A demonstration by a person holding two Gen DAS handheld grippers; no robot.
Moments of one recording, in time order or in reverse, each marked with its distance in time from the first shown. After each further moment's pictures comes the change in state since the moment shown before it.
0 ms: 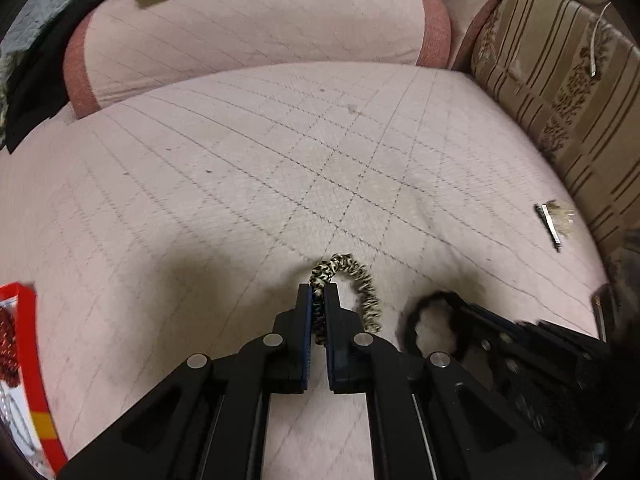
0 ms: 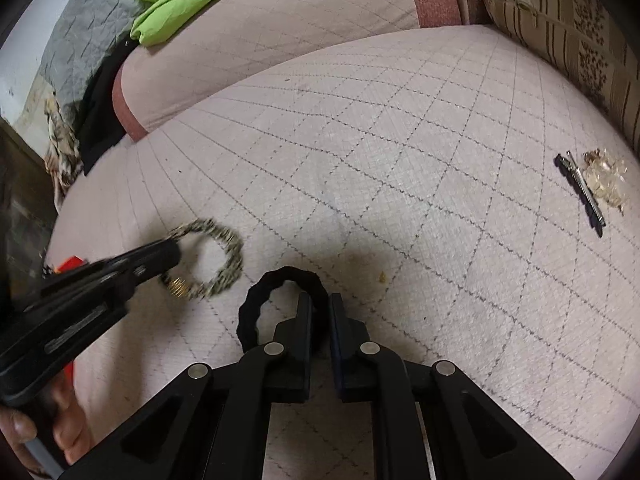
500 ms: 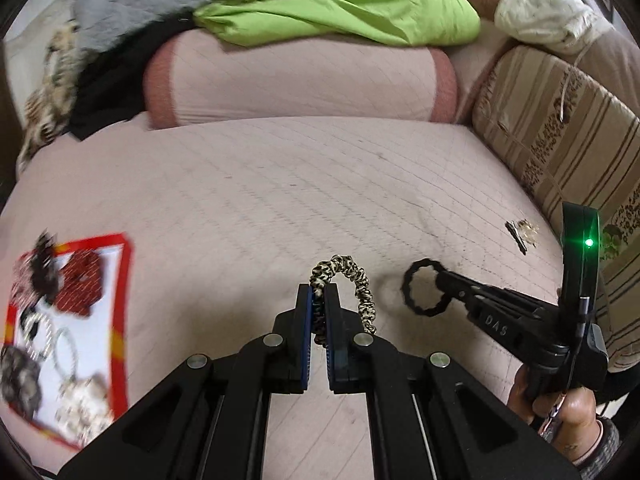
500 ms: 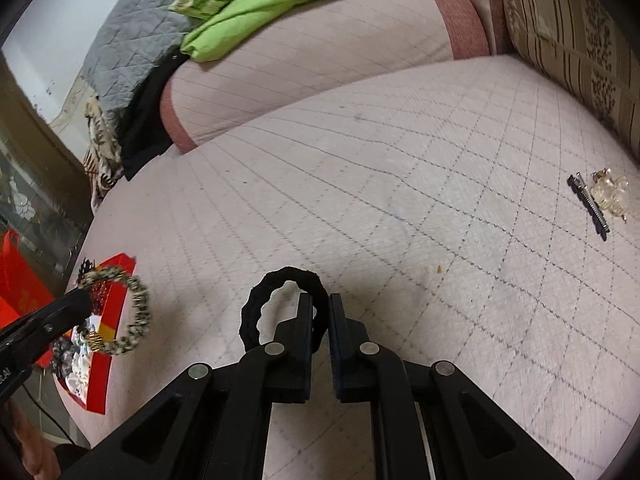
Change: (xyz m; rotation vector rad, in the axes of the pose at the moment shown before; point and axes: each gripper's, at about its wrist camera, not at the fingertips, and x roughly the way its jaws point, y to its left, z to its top) left arm -0.130 0.032 -0.064 -0.098 -0.165 0.071; right arm -0.038 0.043 -0.022 -0.081 -0.106 0.069
